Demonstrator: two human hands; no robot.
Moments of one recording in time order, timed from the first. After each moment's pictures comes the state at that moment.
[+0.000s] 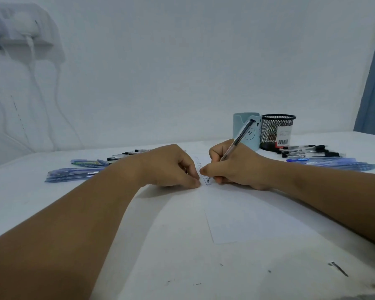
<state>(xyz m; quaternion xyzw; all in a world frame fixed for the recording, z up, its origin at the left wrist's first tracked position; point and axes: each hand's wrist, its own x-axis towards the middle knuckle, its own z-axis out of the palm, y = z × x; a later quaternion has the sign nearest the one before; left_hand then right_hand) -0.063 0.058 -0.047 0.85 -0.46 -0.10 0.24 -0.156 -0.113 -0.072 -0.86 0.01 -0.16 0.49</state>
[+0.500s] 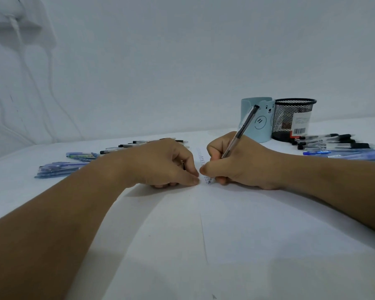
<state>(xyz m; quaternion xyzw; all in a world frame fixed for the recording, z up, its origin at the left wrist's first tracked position) -0.061 0.054 -0.049 0.85 -0.40 -0.17 0.28 -0.148 -0.121 -0.073 -0.87 -0.03 -0.12 0.47</state>
